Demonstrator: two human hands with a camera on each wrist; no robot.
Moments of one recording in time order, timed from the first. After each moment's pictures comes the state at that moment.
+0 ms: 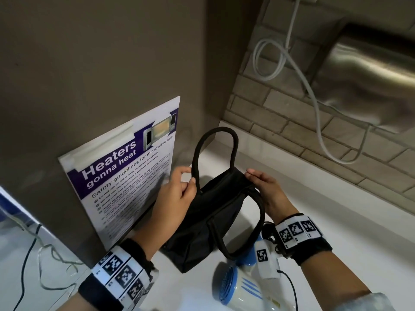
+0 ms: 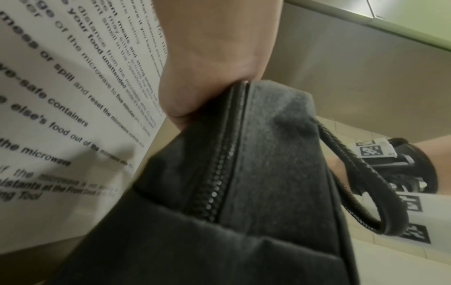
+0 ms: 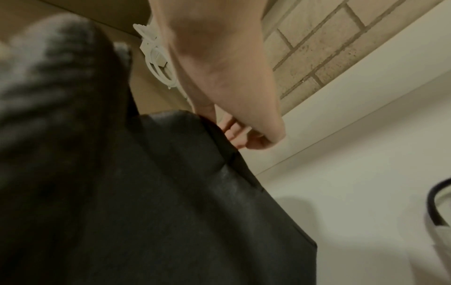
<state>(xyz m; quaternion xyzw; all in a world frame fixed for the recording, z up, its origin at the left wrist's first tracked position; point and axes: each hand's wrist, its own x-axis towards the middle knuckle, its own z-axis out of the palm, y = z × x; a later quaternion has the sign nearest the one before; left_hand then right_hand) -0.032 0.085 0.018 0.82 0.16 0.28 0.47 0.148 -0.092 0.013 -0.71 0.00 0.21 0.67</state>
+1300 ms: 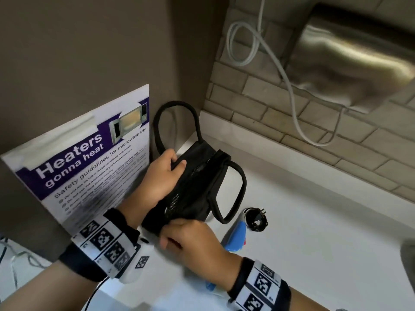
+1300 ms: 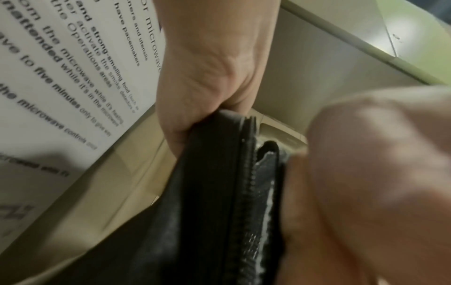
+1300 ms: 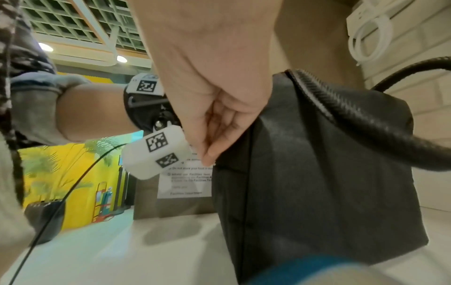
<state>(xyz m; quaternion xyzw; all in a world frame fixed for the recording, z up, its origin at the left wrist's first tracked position) 0.008 0.092 0.037 0.83 0.20 0.15 0.50 -0.021 -0.063 0.008 -0.80 -0.54 0.11 0.25</state>
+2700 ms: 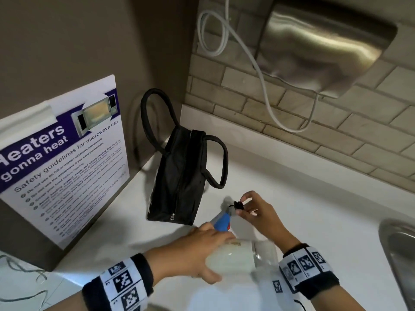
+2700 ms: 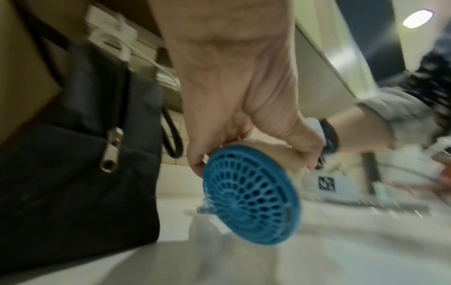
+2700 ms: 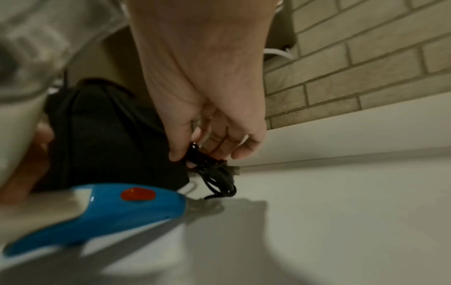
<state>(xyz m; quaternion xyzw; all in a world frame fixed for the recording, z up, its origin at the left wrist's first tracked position) -0.045 -0.037 -0.012 0.89 -0.19 -0.19 0.37 0.091 -0.231 -0.028 -0.90 -0.20 0.12 0.37</state>
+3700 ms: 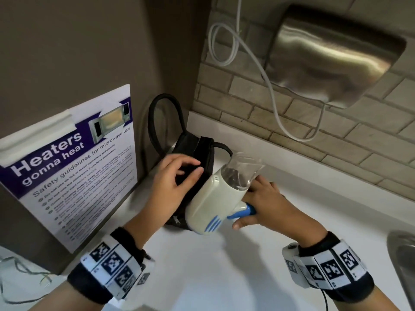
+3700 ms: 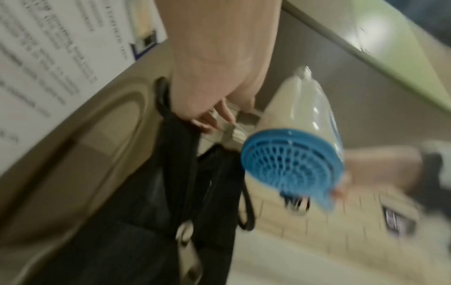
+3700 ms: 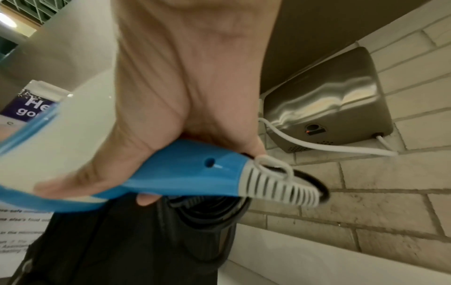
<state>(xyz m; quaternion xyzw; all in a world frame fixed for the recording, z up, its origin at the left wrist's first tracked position) -0.003 0.042 0.030 0.78 0.05 0.28 0.56 0.082 -0.187 0.070 -0.89 -0.44 0.08 -0.05</state>
